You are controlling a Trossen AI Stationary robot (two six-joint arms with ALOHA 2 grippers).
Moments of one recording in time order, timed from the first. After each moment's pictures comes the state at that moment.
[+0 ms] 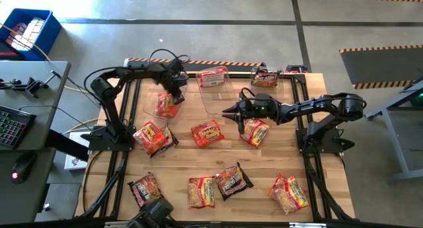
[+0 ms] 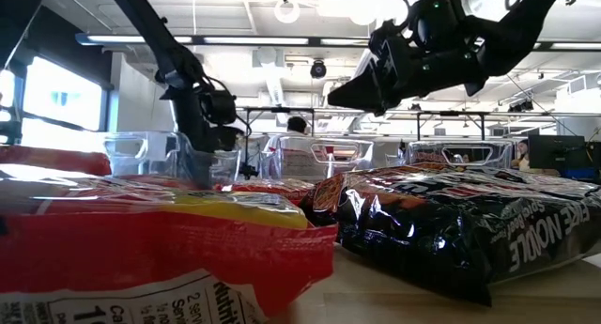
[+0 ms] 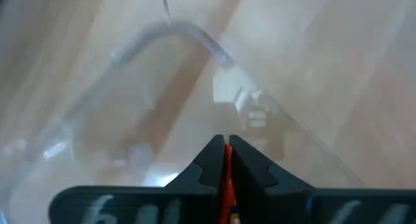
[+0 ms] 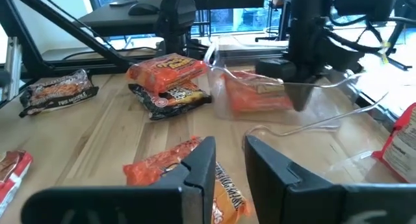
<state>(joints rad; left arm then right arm) 0.85 1.82 1.08 -0.63 0.18 0.34 -0.26 1.50 0.57 0.72 -0.21 -0.03</state>
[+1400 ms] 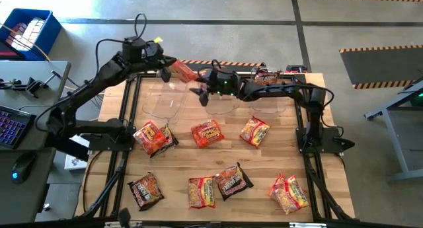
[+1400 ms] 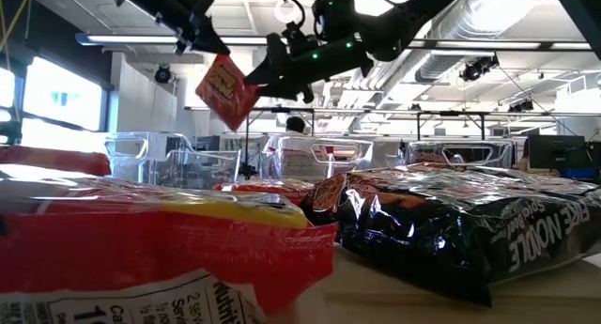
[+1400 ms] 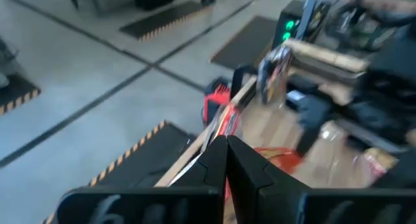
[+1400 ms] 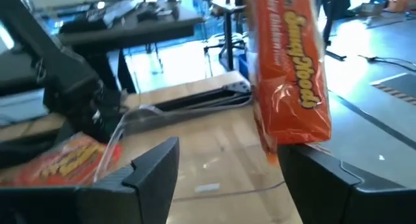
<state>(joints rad) 0.85 1.13 1.09 -0.36 0.25 0.10 -0.35 1.94 1.35 0.40 -0.09 0.08</state>
